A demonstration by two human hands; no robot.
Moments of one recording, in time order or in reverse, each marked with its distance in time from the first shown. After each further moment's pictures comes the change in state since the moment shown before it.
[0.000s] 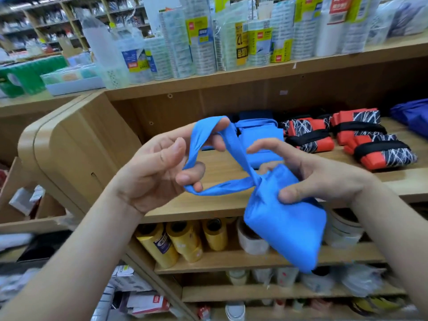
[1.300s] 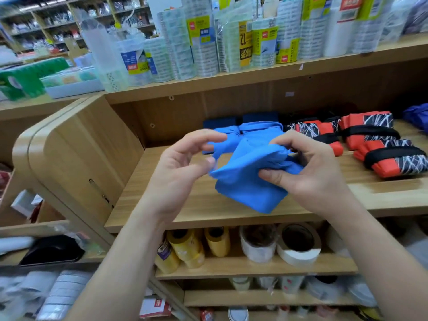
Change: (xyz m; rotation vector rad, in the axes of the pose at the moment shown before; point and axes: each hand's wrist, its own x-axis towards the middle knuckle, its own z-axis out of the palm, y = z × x) left_hand 0.020 -0.033 0.003 0.567 0.593 0.139; right_hand 0.029 0.020 0.009 -0.541 0.778 -0.491
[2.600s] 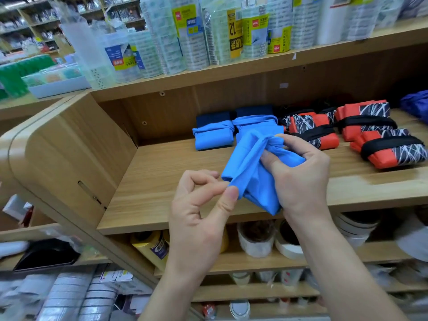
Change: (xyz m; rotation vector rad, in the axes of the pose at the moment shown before) left_hand -0.051 -0.027 0.054 0.198 0.310 0.155; right_hand -0.009 0.003 0.038 0.178 0.577 0.366
